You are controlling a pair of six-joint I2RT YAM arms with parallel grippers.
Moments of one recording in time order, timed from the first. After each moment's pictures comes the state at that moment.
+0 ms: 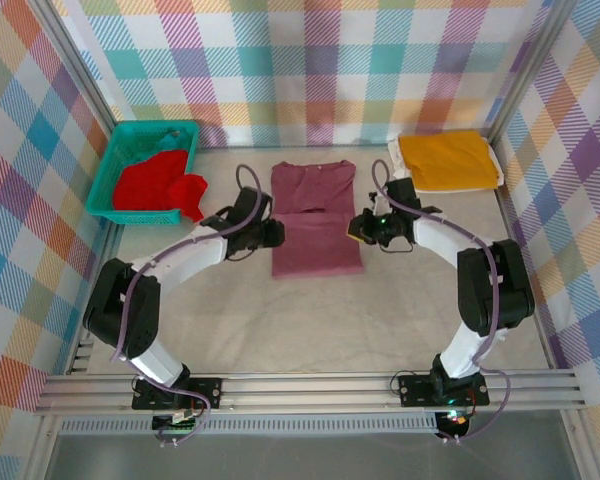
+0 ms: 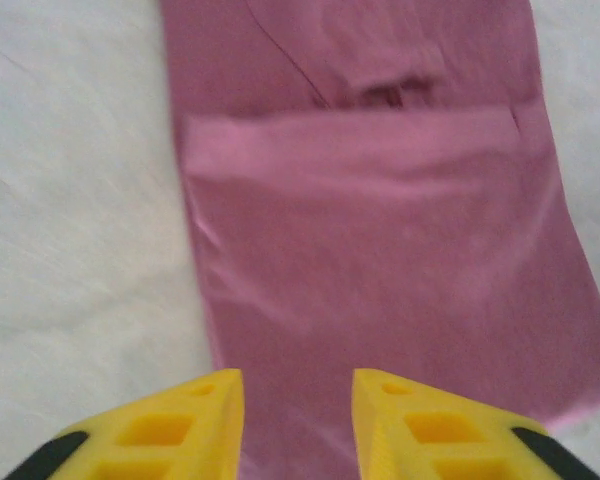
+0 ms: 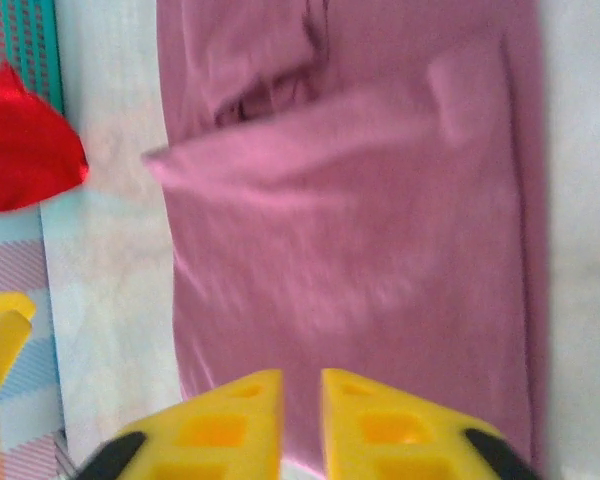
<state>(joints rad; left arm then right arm) -0.53 1.62 1.08 -0.35 0.03 -0.48 0.28 1.71 1.06 -0.31 -0.60 0.60</state>
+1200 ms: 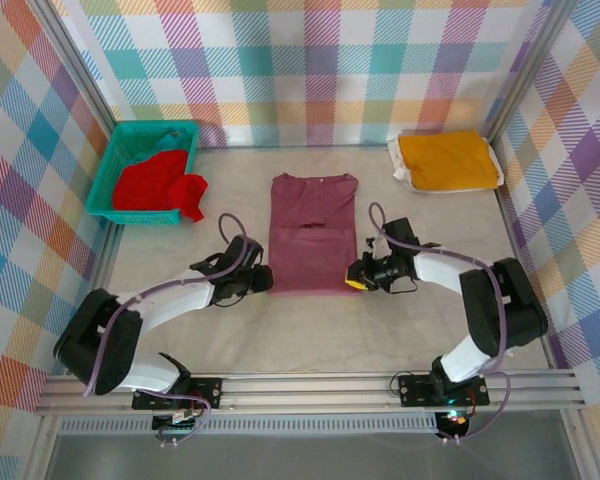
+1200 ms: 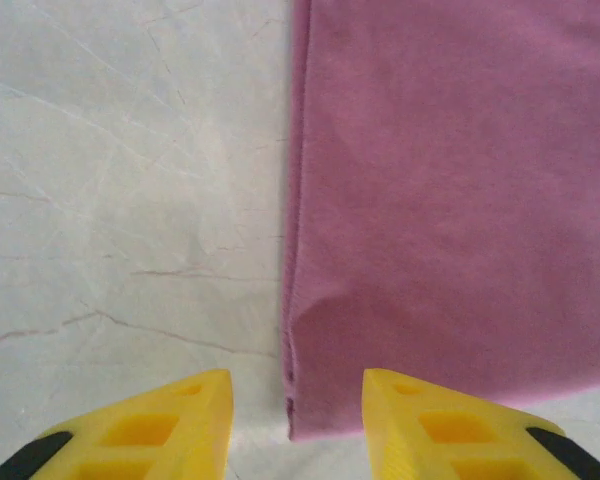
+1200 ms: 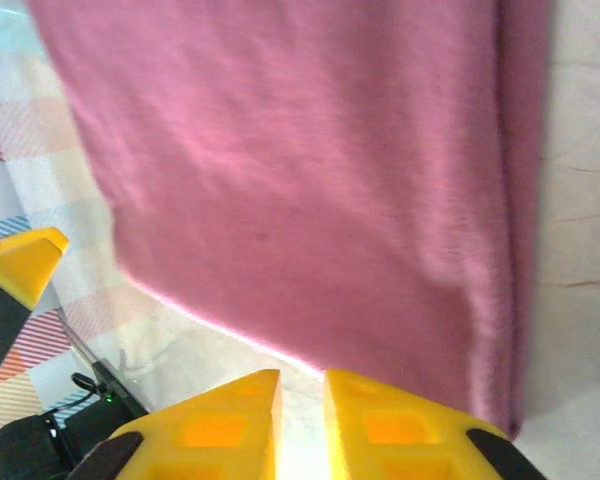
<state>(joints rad) -0.59 1.34 0.70 -0.34 -0.01 -0.73 0.34 1.52 0.76 -0.32 -0.67 0.64</state>
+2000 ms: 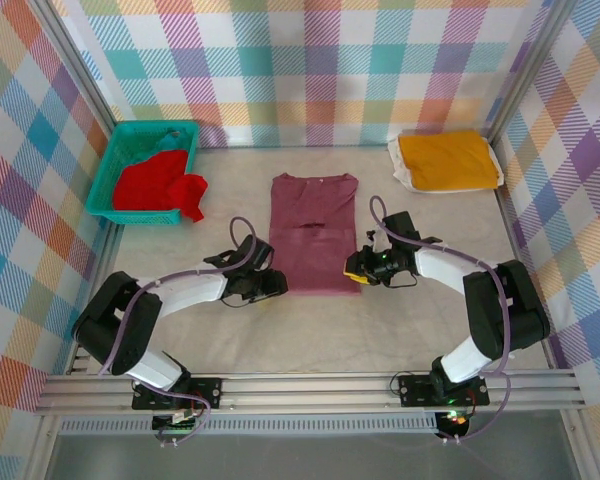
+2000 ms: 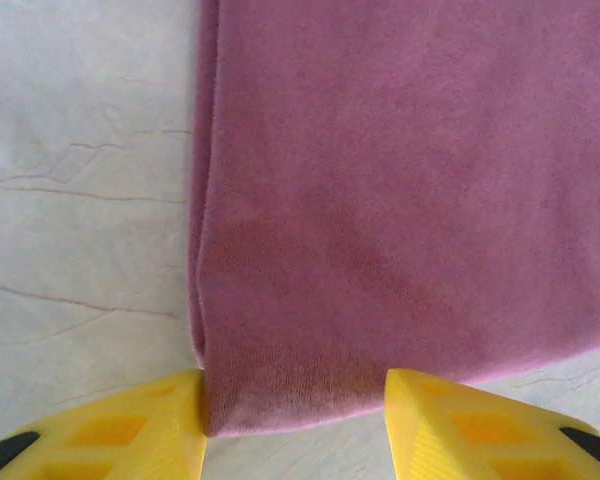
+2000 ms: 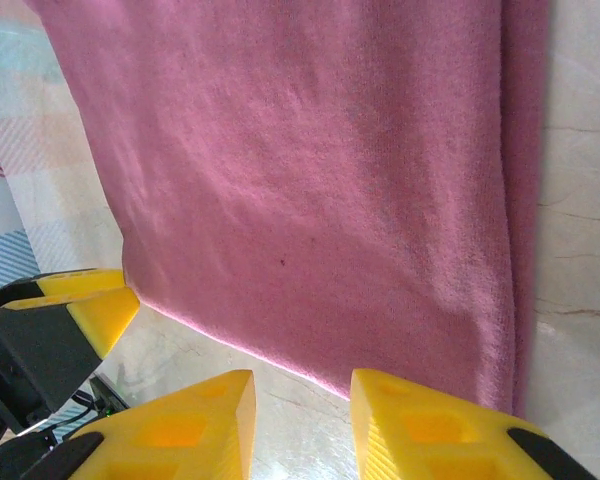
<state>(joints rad) -0.63 1.52 0.75 -0.32 0.16 -0.82 0.34 1.56 0.79 -0.33 -0.64 0.64</state>
